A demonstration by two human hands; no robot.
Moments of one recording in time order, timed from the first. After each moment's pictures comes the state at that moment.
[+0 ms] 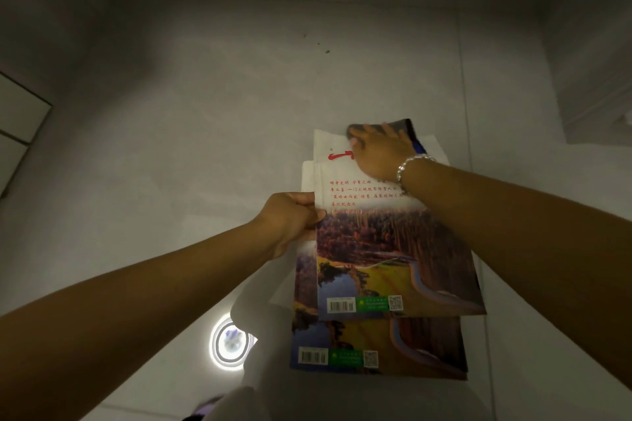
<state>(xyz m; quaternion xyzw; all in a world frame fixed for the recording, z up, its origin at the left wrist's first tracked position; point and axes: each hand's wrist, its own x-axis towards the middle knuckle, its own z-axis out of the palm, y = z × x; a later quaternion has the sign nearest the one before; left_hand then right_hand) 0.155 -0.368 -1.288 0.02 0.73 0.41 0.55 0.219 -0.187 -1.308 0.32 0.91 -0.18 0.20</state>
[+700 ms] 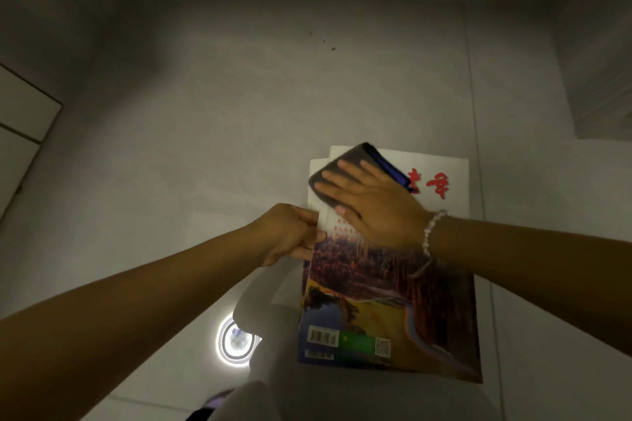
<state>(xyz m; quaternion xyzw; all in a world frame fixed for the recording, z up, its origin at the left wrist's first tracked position) 0.150 -0.390 -1.281 0.09 0.71 0.32 0.62 0.270 -0.251 -1.316 0.07 0.99 -0.14 0.07</state>
